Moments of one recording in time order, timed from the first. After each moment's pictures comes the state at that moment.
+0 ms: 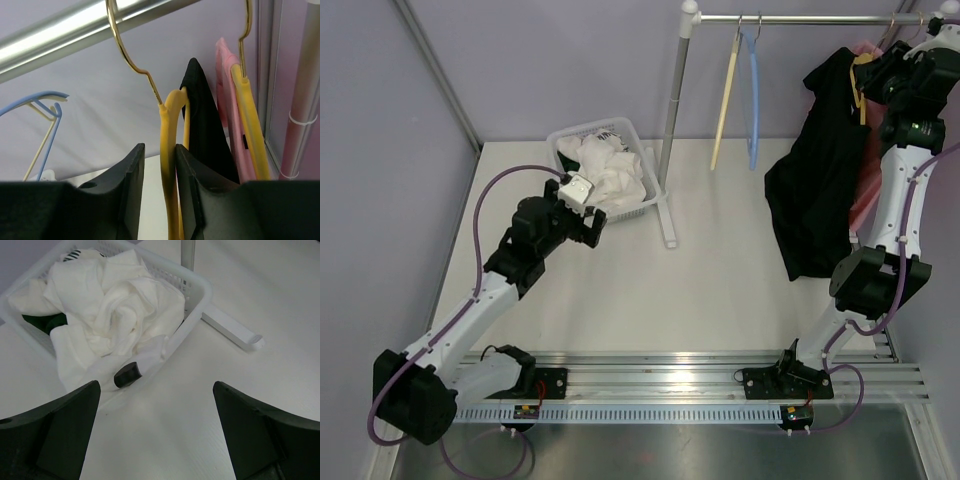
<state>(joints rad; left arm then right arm) -0.43 1.07 0.80 -0.02 0.11 0.18 -0.35 1.81 2.09 -0.31 -0.30 0.33</state>
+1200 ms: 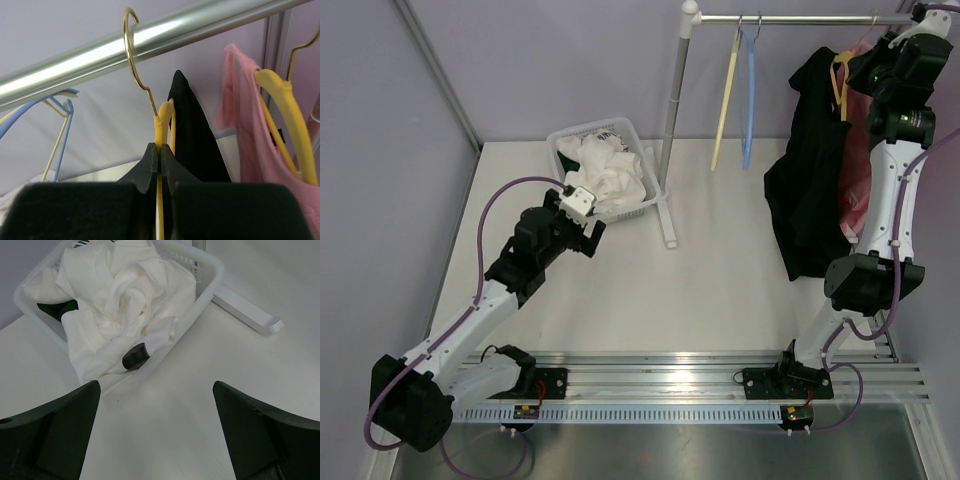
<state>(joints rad) -0.45 1.00 0.72 -0.03 0.03 0.24 -0.26 1.82 2.23 -0.45 -0.16 0.30</state>
